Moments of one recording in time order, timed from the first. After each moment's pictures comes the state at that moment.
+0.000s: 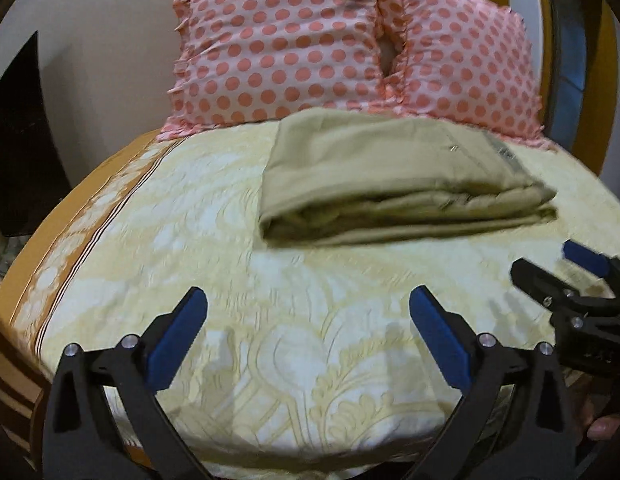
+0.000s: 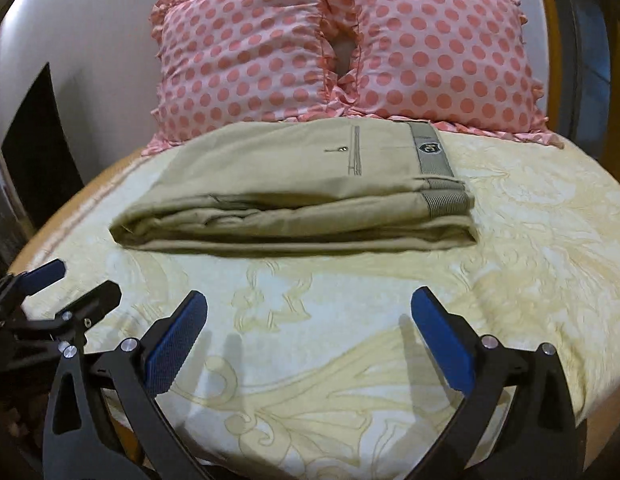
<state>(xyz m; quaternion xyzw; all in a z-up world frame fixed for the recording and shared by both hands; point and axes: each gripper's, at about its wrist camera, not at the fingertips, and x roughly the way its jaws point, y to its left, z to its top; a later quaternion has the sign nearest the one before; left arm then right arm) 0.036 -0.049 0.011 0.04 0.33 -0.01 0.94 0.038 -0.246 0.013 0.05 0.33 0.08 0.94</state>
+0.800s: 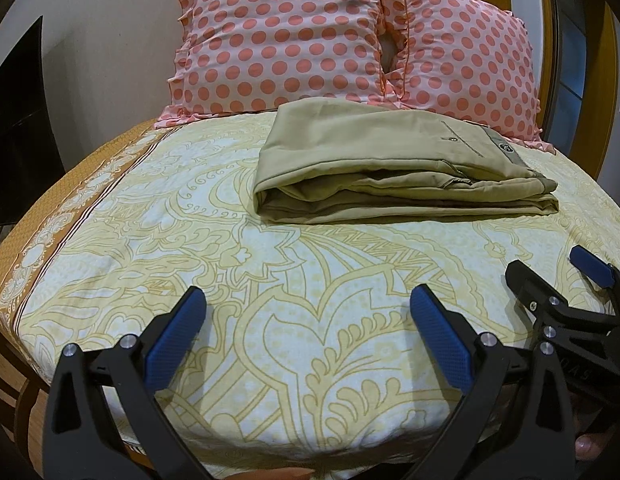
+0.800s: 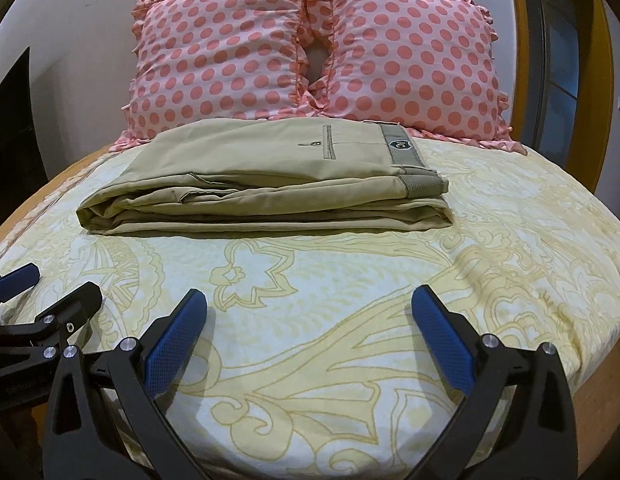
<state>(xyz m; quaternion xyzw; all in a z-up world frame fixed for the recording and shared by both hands) 0.031 -0.048 -0.008 0.02 0.32 -0.02 0.95 0.020 -0.229 -0.003 0.02 0.30 0.01 0.95</state>
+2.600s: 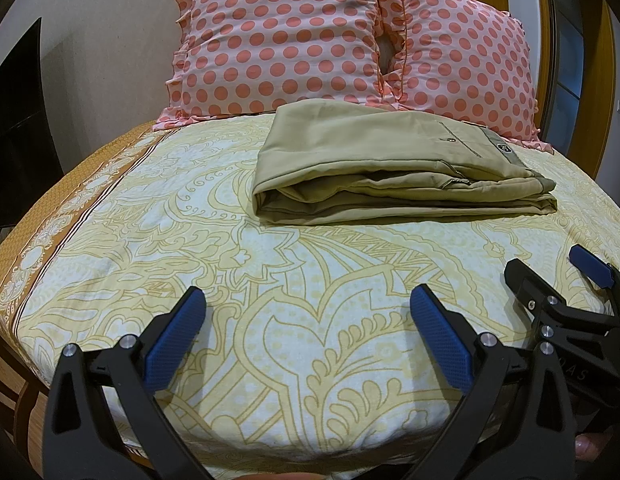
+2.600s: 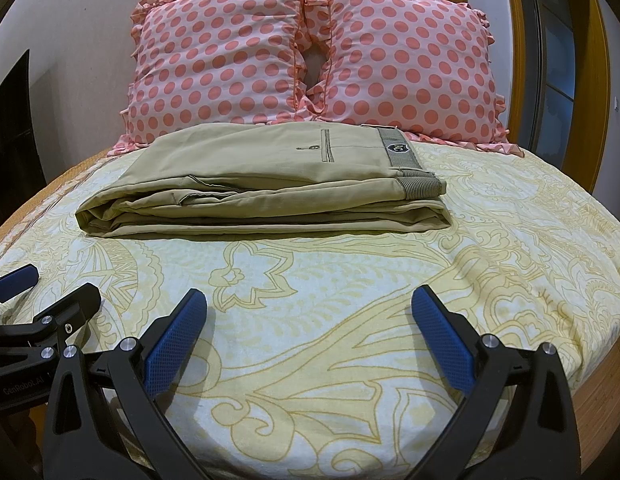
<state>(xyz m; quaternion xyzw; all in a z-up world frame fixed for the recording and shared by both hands) 0.029 -0.051 -0.008 0.02 0.32 -0.02 0.95 0.020 -0.233 -0.005 0.02 0.30 0.01 0.95</state>
